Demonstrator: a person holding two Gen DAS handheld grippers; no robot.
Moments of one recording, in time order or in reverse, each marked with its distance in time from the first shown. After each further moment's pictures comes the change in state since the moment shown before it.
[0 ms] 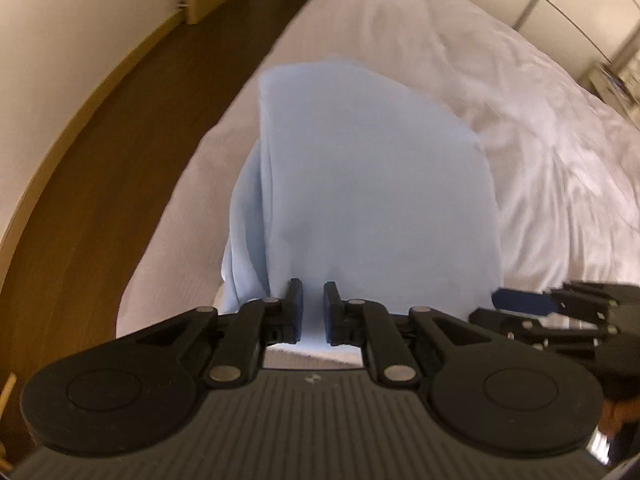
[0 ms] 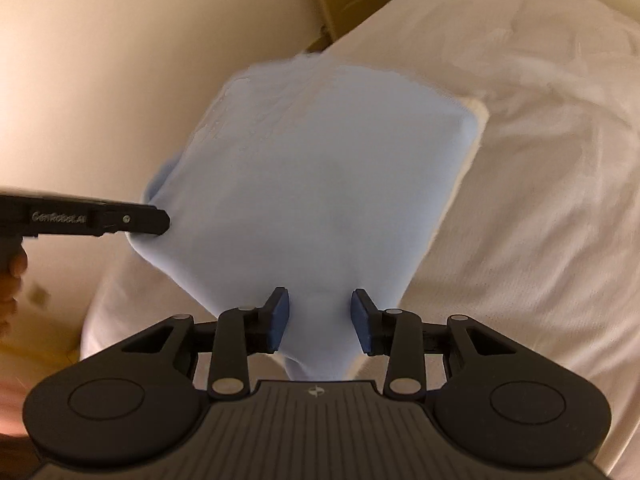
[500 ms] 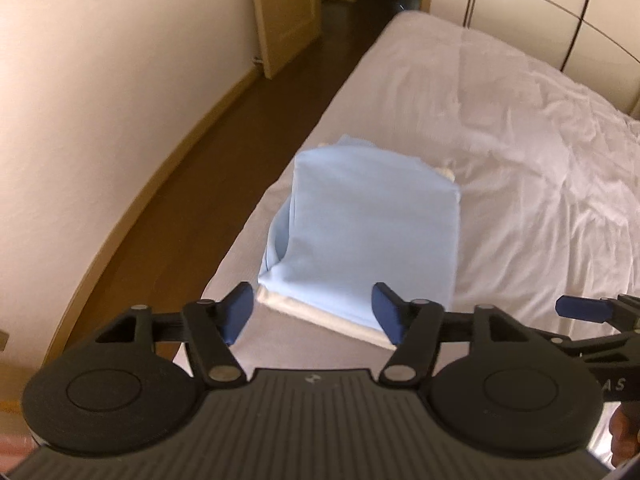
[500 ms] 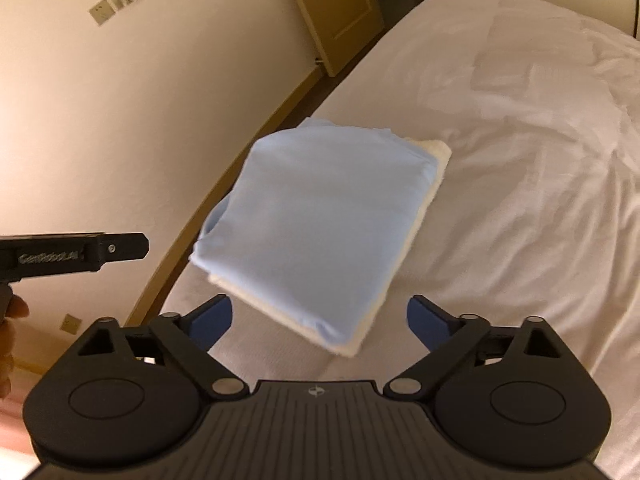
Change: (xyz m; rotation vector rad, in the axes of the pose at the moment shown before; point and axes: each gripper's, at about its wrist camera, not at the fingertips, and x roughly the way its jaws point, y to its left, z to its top) left arm -0.163 -0.110 -0.034 -0.033 -0.144 0.276; right arm -0.138 -0.001 -0.008 0.080 -0.068 0.044
